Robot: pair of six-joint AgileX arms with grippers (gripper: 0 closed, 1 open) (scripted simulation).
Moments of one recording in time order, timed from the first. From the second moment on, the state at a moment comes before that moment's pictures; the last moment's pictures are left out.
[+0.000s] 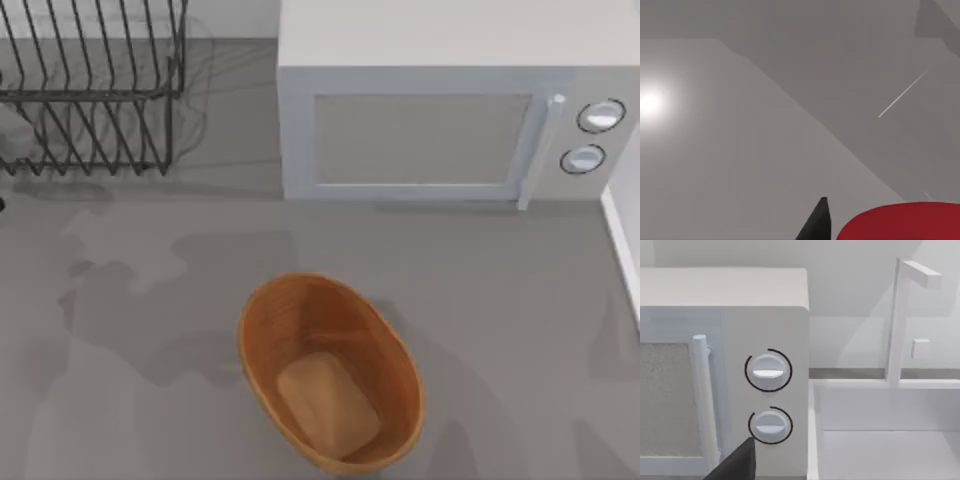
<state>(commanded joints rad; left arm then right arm) 0.11 1.85 1.46 -1.19 0.03 0.83 0.00 0.00 0.00 0.00 0.00 0.00</state>
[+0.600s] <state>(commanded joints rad) 0.09 1.80 1.58 -1.32 0.03 0.83 0.00 0.00 0.00 0.00 0.00 0.00</state>
